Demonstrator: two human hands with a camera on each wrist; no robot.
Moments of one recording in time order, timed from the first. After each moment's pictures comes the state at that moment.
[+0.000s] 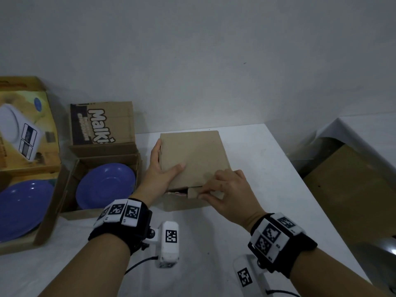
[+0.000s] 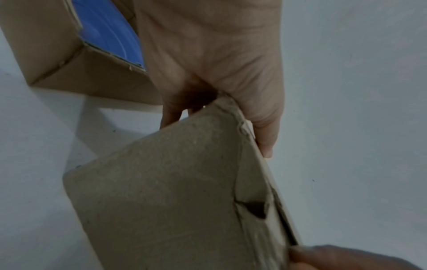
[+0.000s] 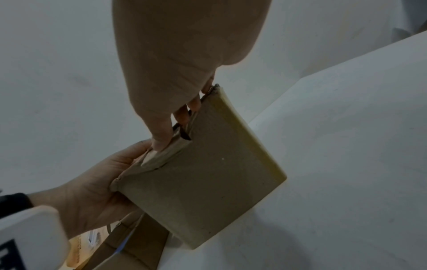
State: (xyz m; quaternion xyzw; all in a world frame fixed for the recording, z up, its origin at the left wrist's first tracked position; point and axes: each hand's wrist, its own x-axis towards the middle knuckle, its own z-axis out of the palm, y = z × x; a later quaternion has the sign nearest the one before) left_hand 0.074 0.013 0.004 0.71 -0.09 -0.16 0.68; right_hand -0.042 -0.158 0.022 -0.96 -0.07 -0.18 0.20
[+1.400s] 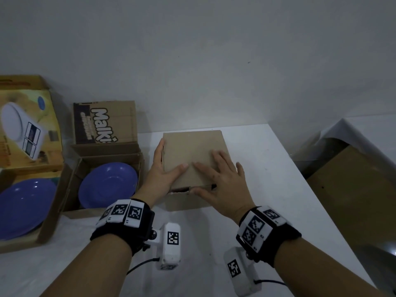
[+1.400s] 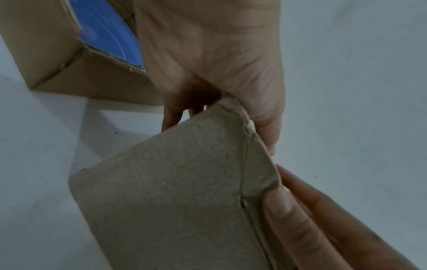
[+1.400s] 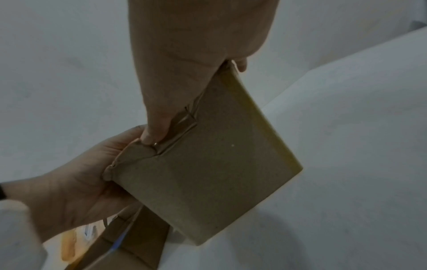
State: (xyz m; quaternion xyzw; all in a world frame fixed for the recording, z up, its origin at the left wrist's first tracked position) left_hand 0.078 0.016 -0.004 0.71 -0.10 -0.16 0.67; right_hand -0.020 -0.148 0.012 -0.99 0.02 -0.10 0.14
